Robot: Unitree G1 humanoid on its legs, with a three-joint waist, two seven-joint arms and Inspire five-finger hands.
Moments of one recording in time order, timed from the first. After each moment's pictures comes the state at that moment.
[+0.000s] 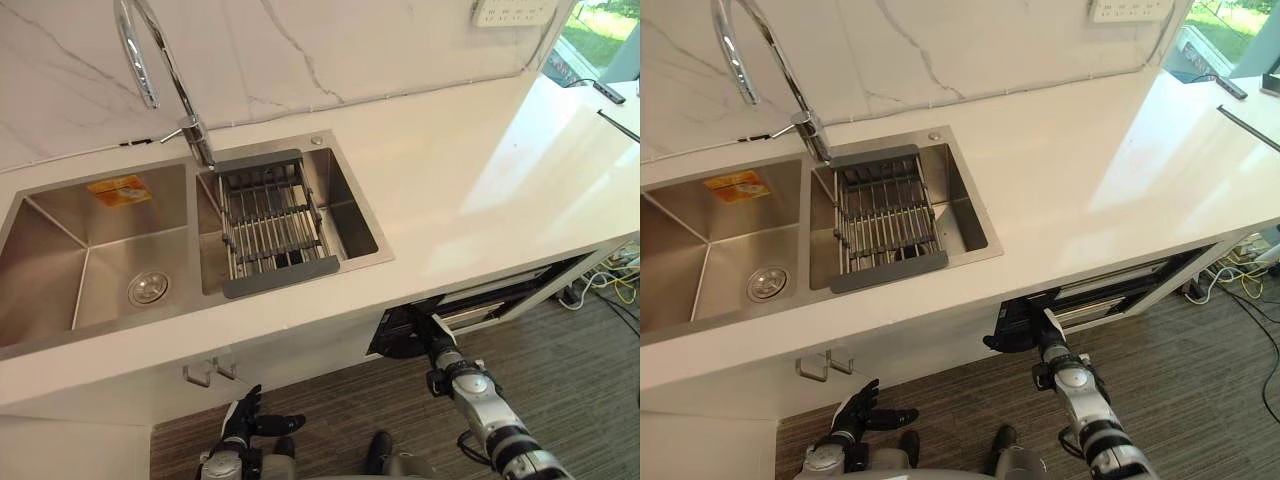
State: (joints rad) left arm 0.04 0.10 -0.05 1.03 -0.06 -0.19 0.02; right arm -0.06 -0.31 0.20 0.59 0.17 -0.09 0.08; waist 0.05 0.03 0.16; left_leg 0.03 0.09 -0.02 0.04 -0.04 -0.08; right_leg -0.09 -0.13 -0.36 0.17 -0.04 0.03
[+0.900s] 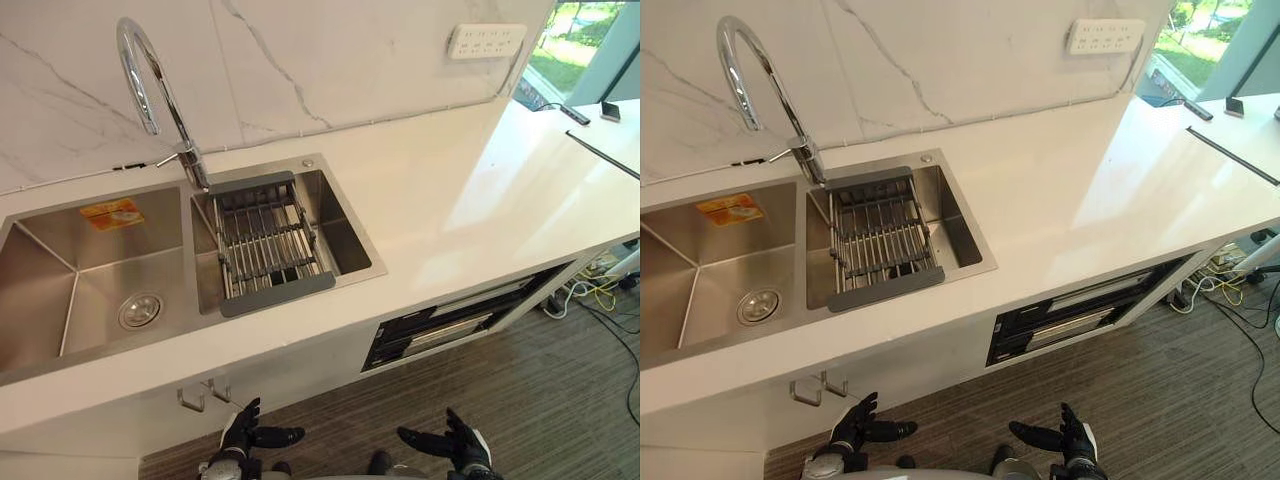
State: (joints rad) left arm 0.05 0.10 -0.05 1.08 -0.06 -0.18 0.04; right arm 0.20 -0.11 -0.20 0.88 0.10 -0.11 -0.01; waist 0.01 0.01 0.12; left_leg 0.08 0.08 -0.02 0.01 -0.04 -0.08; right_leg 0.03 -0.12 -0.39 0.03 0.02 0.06
